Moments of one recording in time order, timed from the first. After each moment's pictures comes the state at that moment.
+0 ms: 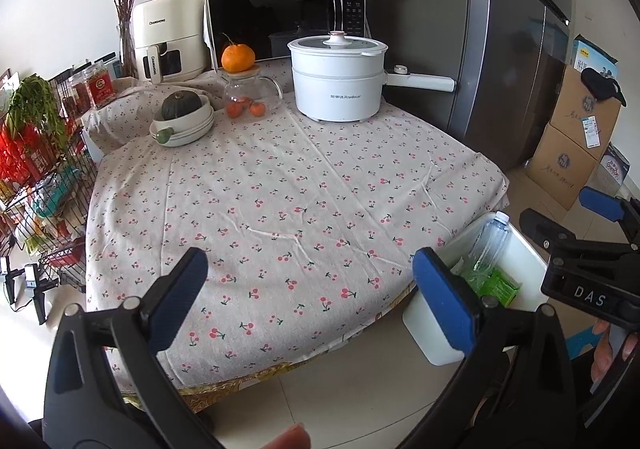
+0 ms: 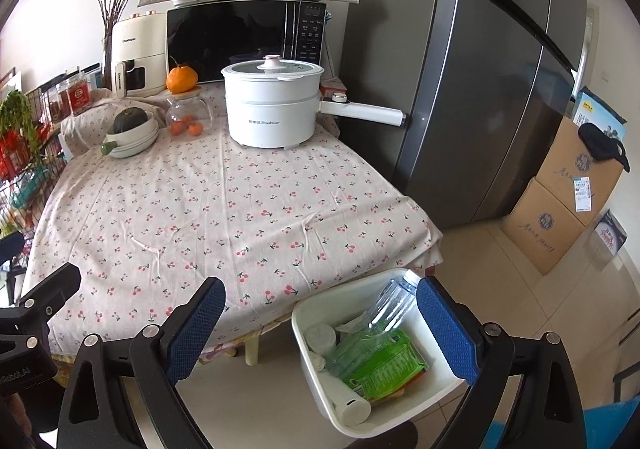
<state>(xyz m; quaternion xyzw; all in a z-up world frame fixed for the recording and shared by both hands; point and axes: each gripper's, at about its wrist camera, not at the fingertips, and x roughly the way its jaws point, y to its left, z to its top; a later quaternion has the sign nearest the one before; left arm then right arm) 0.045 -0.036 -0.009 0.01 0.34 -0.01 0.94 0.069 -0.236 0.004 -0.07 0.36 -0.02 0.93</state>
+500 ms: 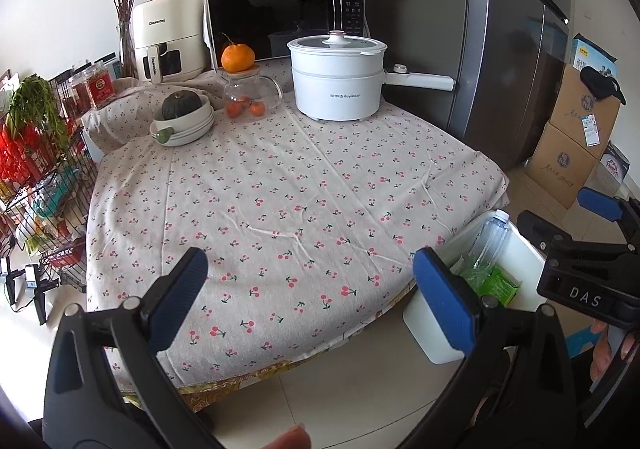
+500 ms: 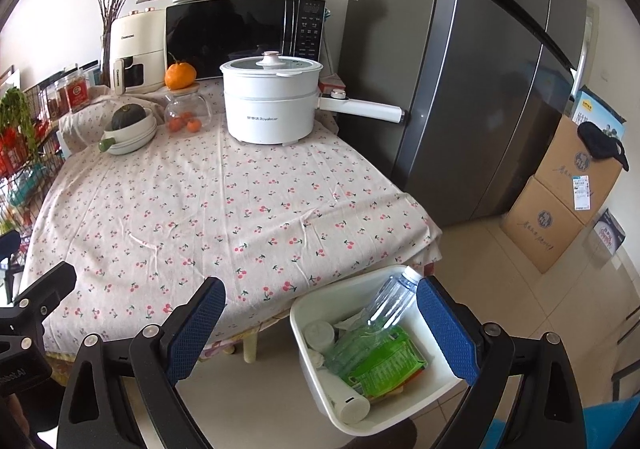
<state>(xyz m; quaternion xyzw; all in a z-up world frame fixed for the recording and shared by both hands) 0.042 -0.039 -0.009 0.01 0.34 -0.01 0.94 0.067 -0.234 0.001 -0.07 0.36 -0.03 0.93</state>
